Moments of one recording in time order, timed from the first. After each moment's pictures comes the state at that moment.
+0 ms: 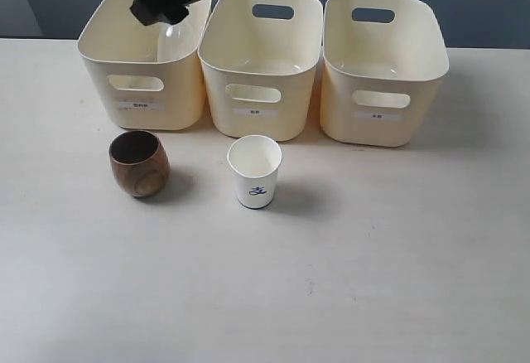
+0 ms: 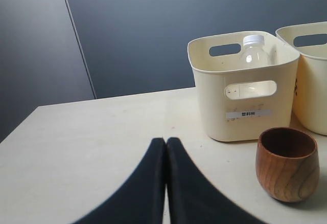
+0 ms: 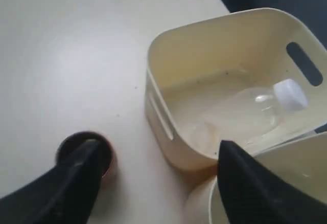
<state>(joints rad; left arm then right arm) 0.01 0.00 0.00 0.00 0.14 0.12 0.66 2.05 -2.02 0.38 0.83 -0.67</state>
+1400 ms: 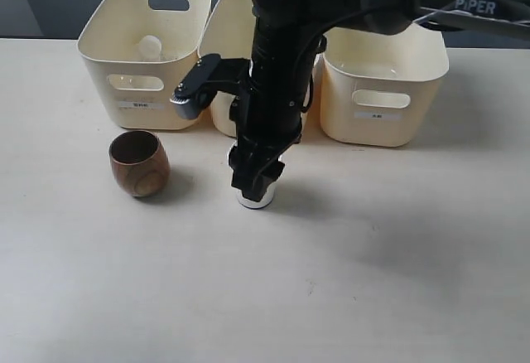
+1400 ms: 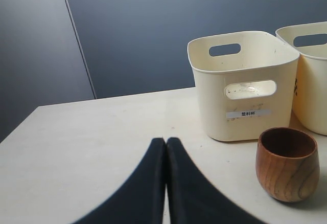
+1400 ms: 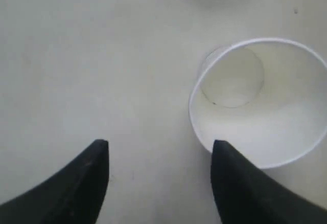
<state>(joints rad) 0.01 0.00 0.00 0.00 0.14 0.12 0.70 2.03 -1.64 0.18 1.21 -0.65</state>
